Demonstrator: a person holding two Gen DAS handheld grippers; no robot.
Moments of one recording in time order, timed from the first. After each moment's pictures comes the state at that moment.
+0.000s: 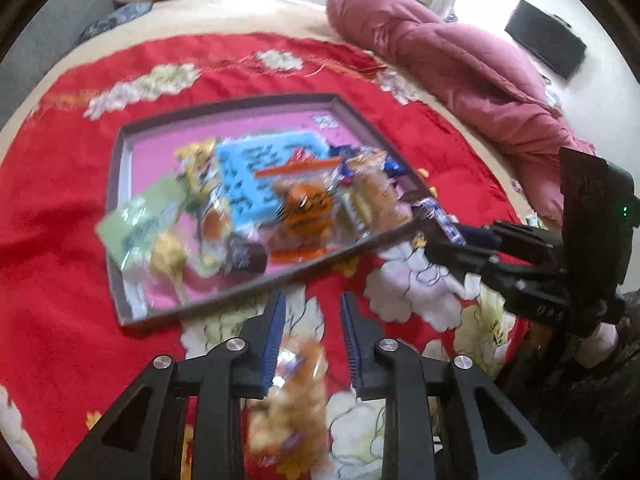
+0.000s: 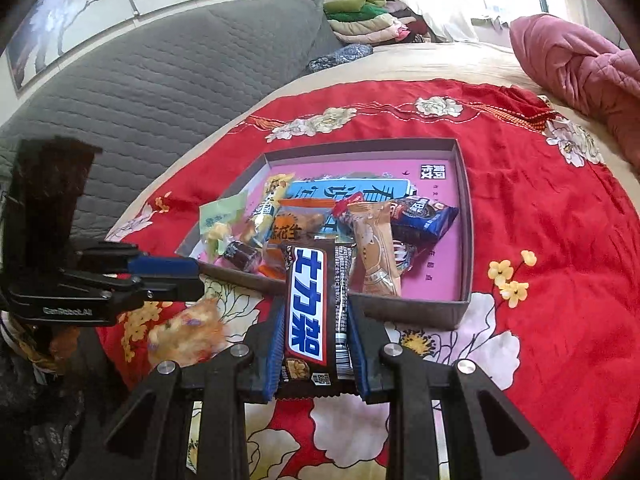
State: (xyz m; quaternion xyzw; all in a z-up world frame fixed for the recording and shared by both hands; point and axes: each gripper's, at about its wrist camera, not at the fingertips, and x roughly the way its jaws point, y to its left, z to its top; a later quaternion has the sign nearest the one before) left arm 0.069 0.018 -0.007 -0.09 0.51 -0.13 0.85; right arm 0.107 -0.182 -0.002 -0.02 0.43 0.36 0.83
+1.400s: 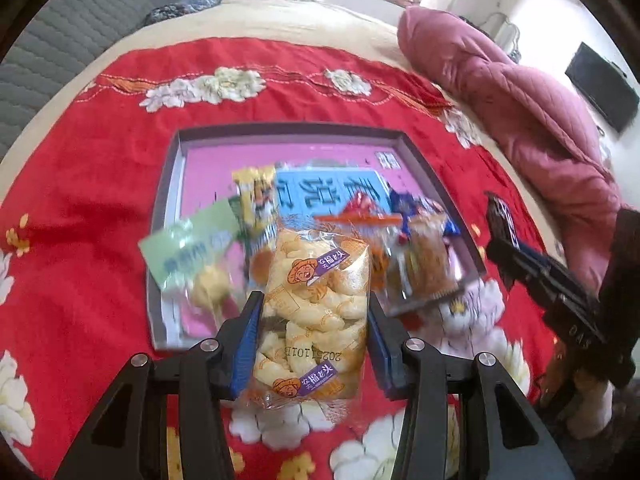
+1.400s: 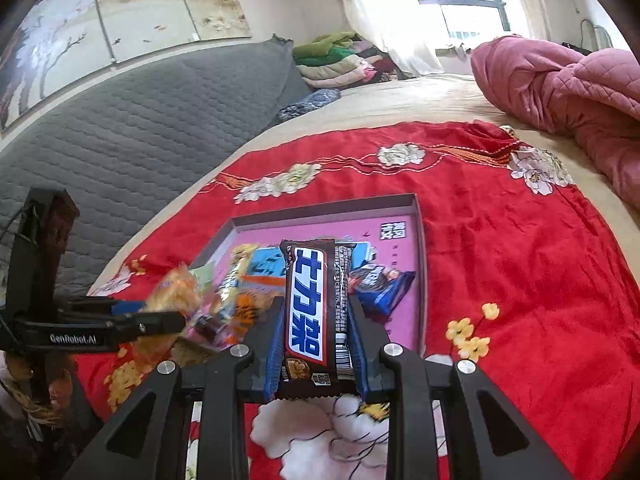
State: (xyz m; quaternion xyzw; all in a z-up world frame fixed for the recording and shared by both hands) left arm 0.105 0.027 0.005 -0.12 0.49 -0.01 0.86; right arm 0.138 -0.197 0.016 0.02 0.36 0.30 0.88
